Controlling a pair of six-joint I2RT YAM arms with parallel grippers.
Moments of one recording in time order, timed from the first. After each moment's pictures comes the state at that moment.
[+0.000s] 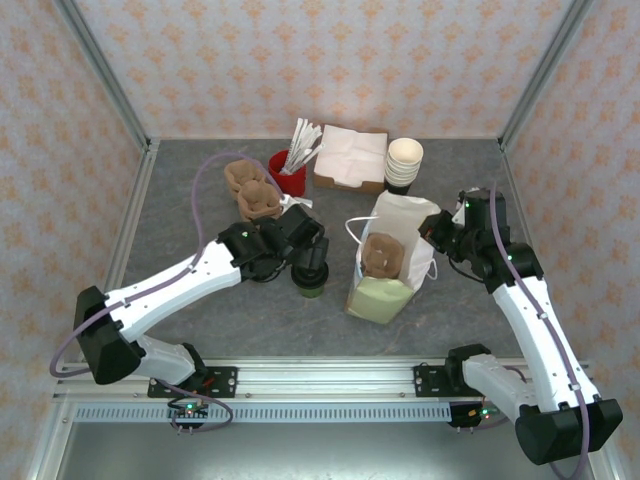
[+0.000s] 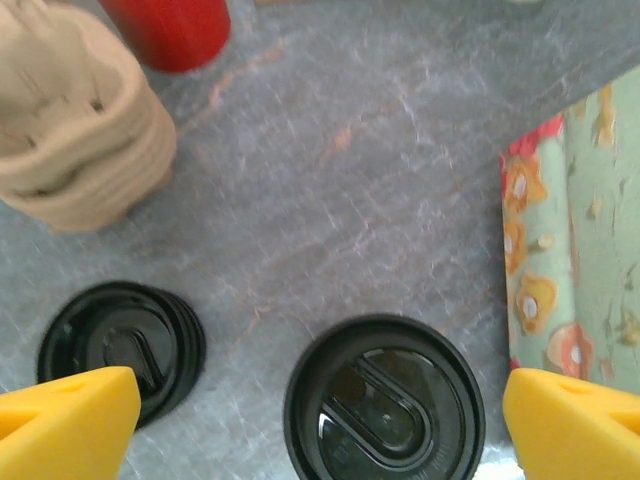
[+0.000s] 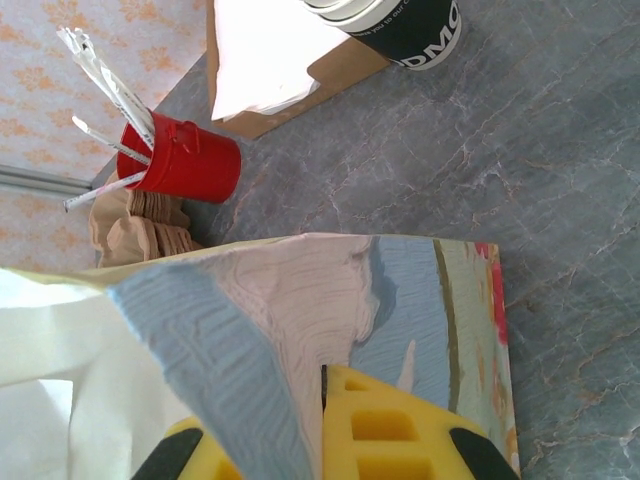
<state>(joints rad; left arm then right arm) -0.86 1.40 1.28 -0.89 -0.38 -0.57 0.18 0.93 1.00 -0.78 -0.25 0.79</state>
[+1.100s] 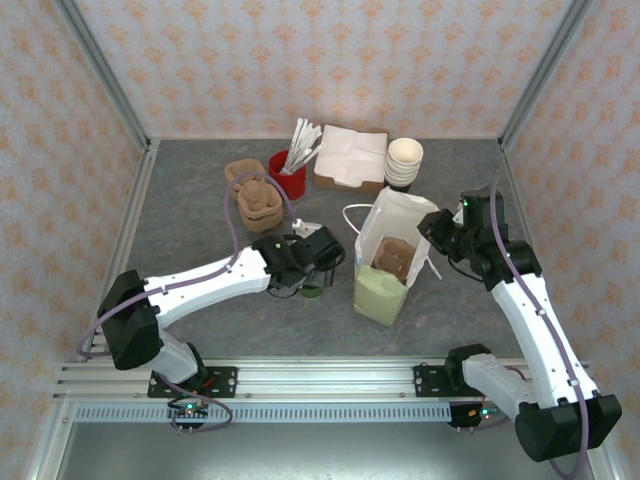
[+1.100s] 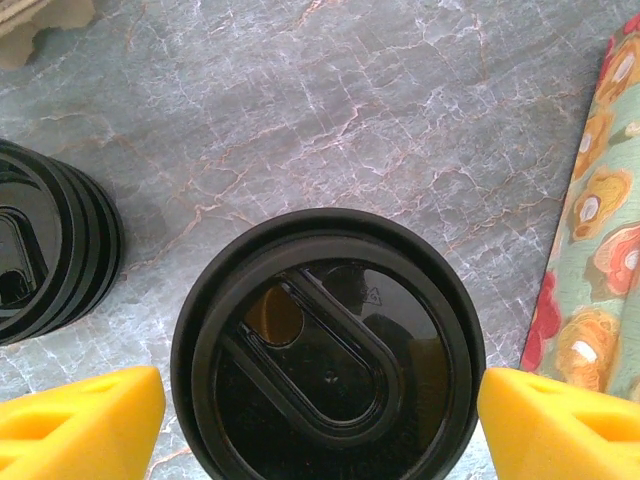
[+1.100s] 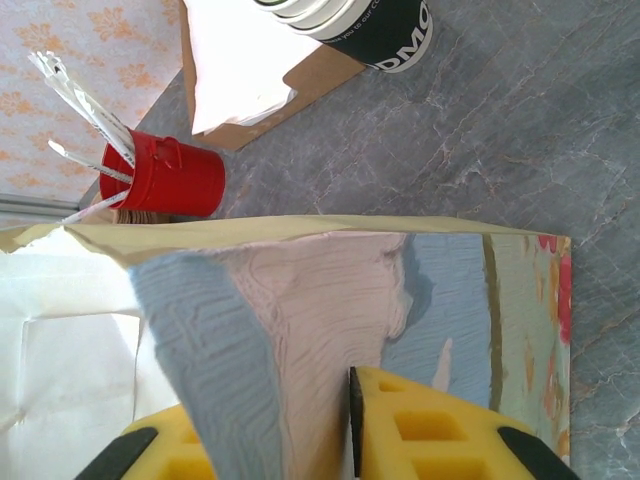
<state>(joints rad) -0.94 1.53 1.22 -0.89 -0.35 -0.80 0.18 0.95 1.01 -0.79 -0.22 0.83</state>
